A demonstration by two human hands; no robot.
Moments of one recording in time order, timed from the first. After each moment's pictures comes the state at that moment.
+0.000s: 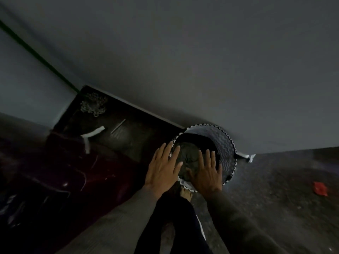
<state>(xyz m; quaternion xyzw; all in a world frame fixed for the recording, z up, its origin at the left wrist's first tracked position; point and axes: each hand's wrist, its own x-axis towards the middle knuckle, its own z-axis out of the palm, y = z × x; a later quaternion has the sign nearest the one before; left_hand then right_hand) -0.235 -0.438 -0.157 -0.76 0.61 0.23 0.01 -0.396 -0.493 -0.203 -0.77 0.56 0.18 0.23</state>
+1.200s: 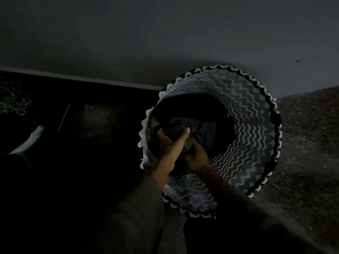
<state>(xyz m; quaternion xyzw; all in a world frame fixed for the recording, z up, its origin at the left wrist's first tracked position) -0.275 -0.536 -0.490 -0.76 0.08 0.61 -0.20 -0.394 -0.493 -0.596 -0.37 0.68 -0.10 0.63</state>
